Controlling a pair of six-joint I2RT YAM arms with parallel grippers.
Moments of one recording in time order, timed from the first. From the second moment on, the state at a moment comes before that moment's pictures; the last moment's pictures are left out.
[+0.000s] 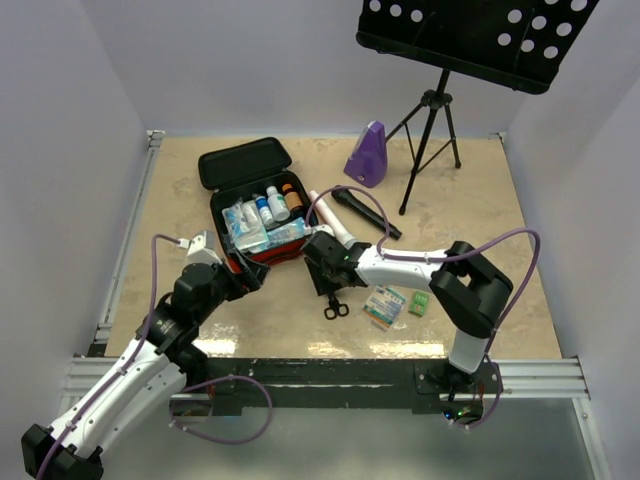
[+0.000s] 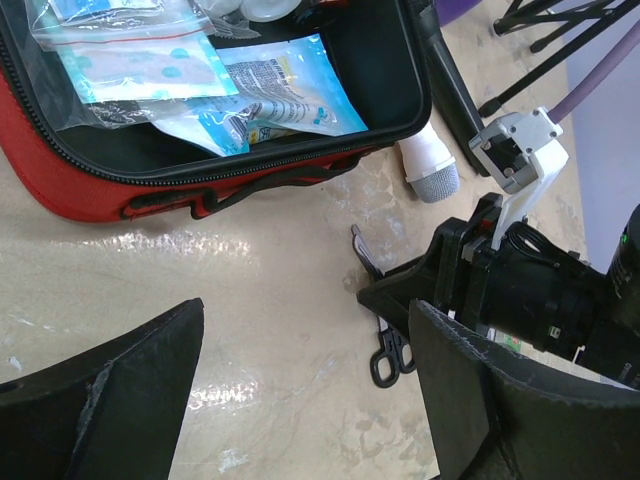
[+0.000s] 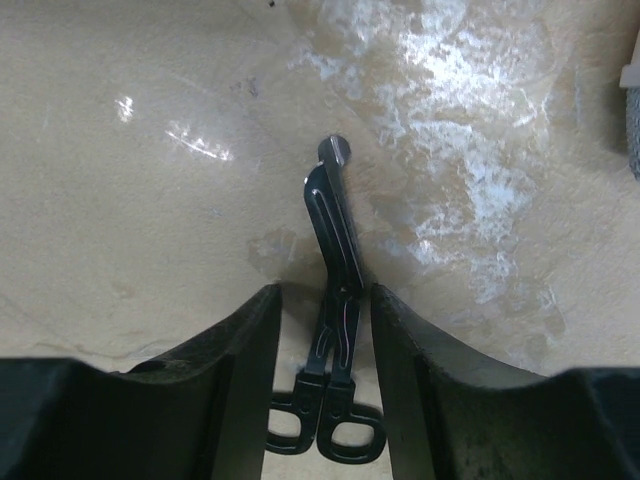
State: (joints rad) left arm -0.53 0.50 0.36 -0.30 -0.12 -0.84; right arm 0.96 1.79 1.08 -0.38 0.22 0.51
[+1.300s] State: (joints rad) left arm -0.53 0.51 0.35 -0.29 -0.11 -0.83; right arm 0.92 1.79 1.09 -0.39 0.19 0.43
